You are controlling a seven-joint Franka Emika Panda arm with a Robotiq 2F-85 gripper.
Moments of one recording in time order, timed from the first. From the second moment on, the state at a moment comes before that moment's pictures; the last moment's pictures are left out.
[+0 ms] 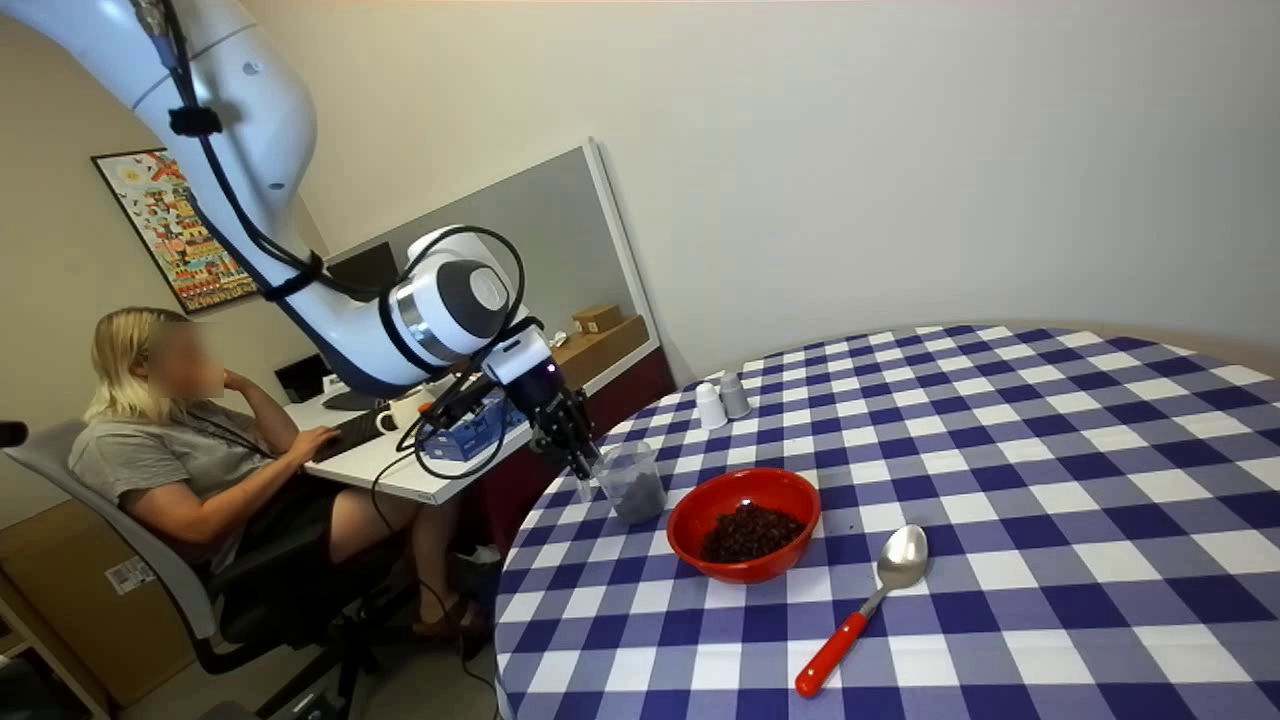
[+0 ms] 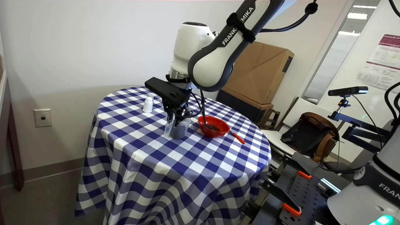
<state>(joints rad) 0.34 0.60 -0.16 -2.11 -0.29 2.79 1.89</state>
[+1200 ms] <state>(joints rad) 0.11 0.42 -0.06 -2.25 -0.09 2.80 1.41</state>
